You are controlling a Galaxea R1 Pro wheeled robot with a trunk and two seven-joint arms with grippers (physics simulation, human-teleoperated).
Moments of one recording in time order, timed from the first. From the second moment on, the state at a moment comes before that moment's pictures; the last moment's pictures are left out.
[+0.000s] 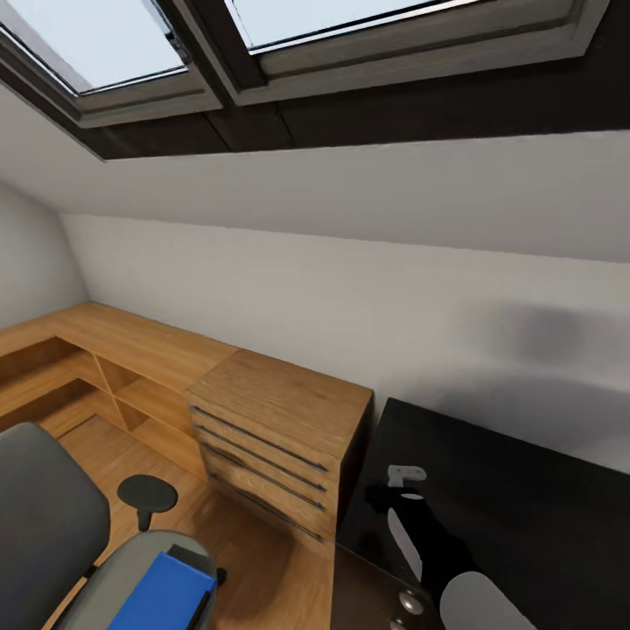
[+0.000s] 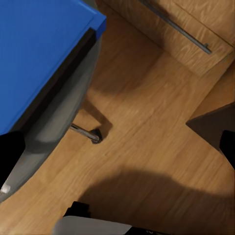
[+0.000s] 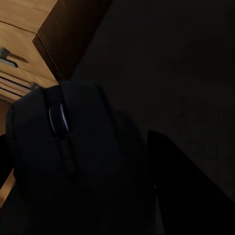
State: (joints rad) left arm -0.13 0.01 -0.32 -0.51 0.49 -0.18 0.20; right arm -0.58 0.12 0.06 -0.61 -0.08 0.34 -0.21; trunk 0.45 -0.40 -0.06
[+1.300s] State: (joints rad) left arm -0.13 0.01 -0.32 -0.54 0.50 -0.23 0.21; right arm -0.68 0.12 0.05 -0.32 -0.10 0.31 -0.20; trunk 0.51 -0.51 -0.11
